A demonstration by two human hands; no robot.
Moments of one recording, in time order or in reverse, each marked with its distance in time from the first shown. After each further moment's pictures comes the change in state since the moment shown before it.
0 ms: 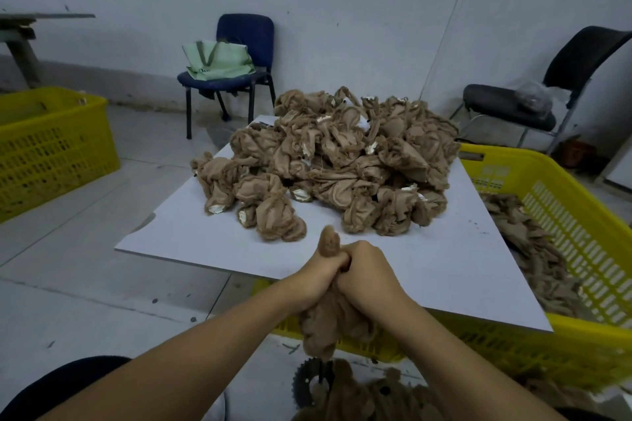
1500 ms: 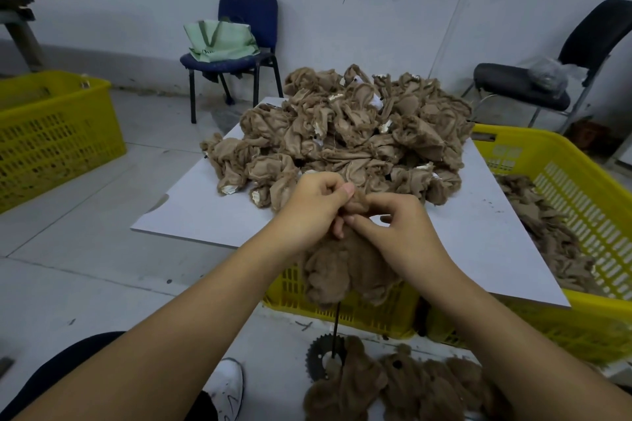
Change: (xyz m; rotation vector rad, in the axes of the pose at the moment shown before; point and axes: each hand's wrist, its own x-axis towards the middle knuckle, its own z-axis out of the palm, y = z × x) left_hand -0.037 0.051 -0.037 0.179 0.178 0.394; right_hand -0.017 -0.009 -0.023 0.427 0.200 -0.381
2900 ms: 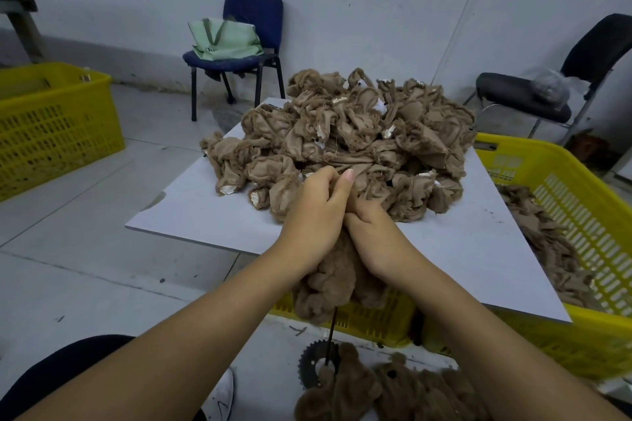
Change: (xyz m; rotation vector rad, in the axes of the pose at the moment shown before) left_hand 0.003 -0.001 0.013 0.200 0.268 0.168; right_hand 0.023 -0.002 0.024 -0.014 -0.176 0.155
